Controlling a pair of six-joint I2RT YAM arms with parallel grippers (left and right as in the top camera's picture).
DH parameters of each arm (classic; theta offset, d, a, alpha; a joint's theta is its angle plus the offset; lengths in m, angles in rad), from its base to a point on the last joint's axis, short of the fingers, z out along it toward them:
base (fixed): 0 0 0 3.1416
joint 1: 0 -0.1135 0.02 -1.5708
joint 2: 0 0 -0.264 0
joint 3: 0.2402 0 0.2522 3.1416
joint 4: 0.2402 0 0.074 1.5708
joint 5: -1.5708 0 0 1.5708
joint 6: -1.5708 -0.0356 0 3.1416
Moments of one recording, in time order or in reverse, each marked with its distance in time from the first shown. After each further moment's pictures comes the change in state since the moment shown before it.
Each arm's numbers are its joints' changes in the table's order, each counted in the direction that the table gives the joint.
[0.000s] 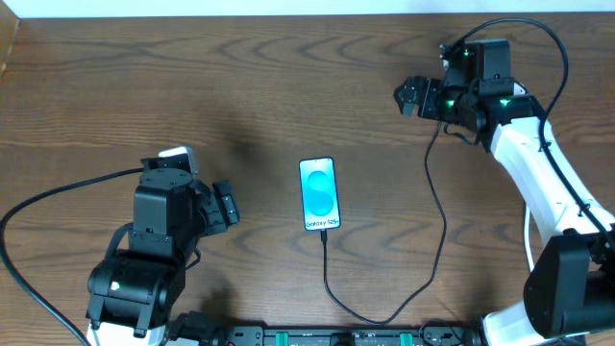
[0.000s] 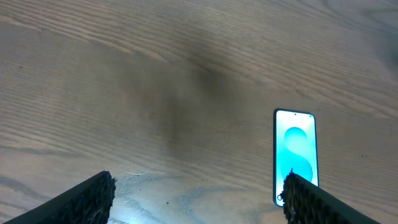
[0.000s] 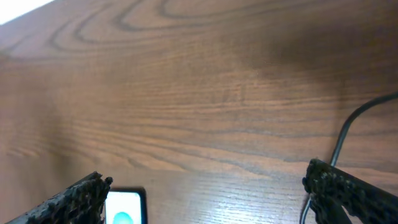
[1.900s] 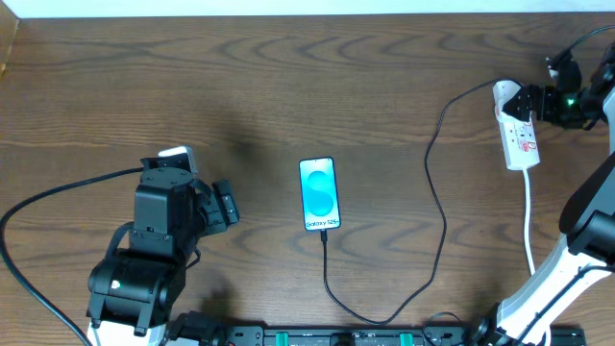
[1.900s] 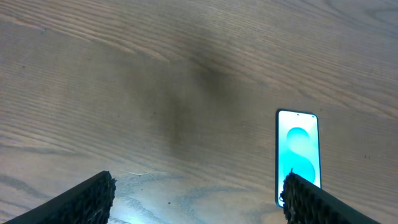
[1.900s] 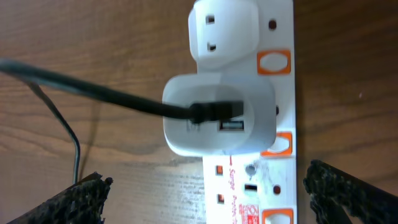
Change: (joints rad) left arm 0.000 -0.005 0.000 0.000 0.007 0.000; right arm 0.561 -0.456 0.468 0.460 0.153 0.637
